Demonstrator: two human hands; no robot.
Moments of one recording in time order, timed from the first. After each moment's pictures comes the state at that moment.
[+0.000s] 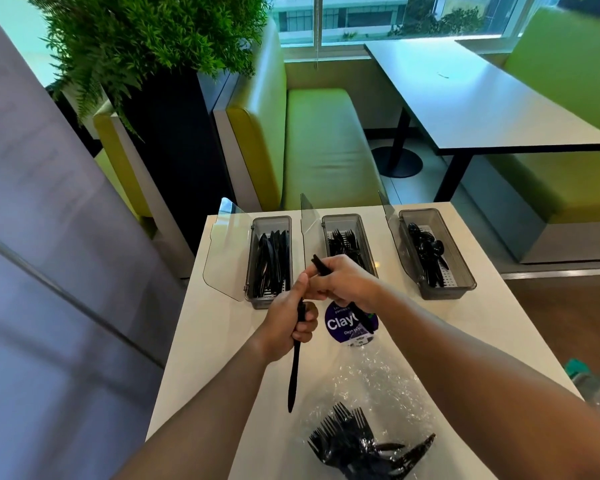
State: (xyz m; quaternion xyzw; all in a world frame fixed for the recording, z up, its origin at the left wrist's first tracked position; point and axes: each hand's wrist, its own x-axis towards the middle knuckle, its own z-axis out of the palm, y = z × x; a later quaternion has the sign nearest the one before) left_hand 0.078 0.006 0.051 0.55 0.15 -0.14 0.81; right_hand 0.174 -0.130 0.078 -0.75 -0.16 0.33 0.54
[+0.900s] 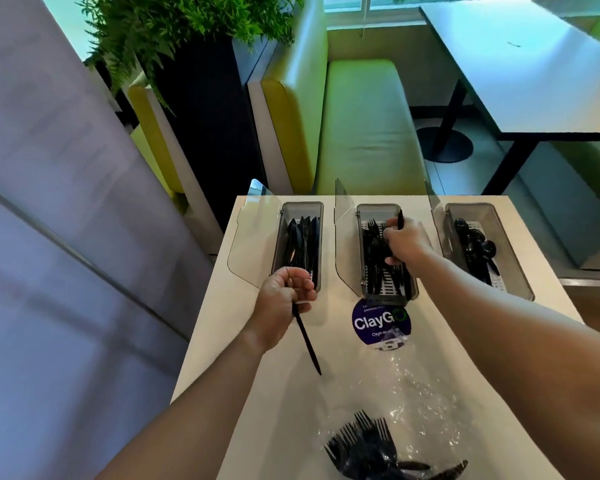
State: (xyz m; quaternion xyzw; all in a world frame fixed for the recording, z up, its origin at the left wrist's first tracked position) left_hand 0.086 0.052 0.038 0.58 0.24 0.01 0.77; right_hand 0.279 -0.137 0.047 -0.82 0.08 0.16 0.54
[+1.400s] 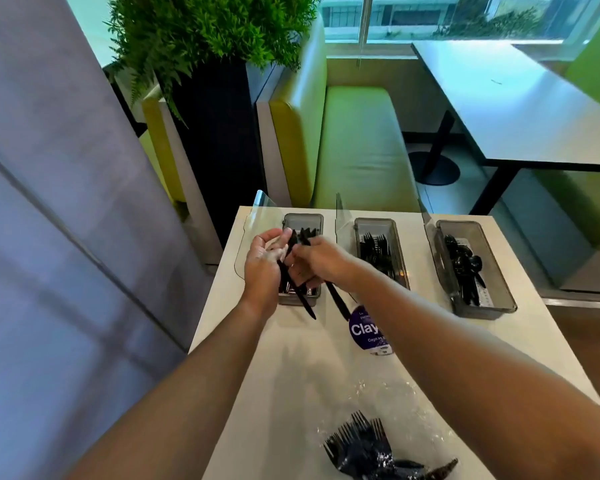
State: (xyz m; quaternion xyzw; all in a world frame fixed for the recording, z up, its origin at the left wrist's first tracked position) left_hand 0.108 0.070 0.082 0.49 0.21 0.19 0.82; right_hand 0.169 -0.035 0.119 -0.75 -0.15 0.37 0.52
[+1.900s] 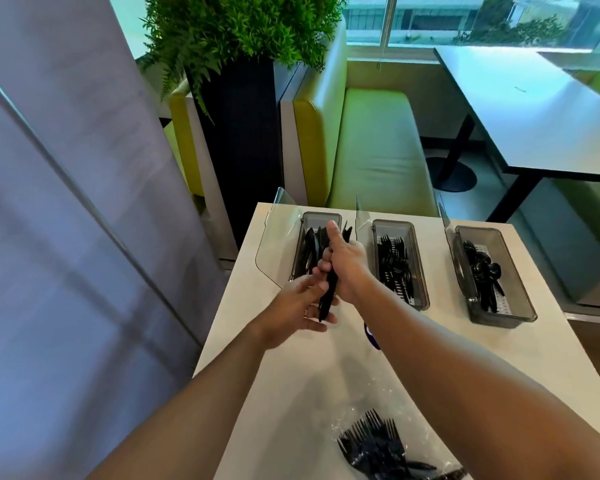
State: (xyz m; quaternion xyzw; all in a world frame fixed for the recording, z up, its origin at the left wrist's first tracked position) left_hand 0.052 0.074 0.057 0.63 0.13 -0.11 0.76; right_hand 0.158 -0.015 0.089 -0.59 0.08 0.26 0.76
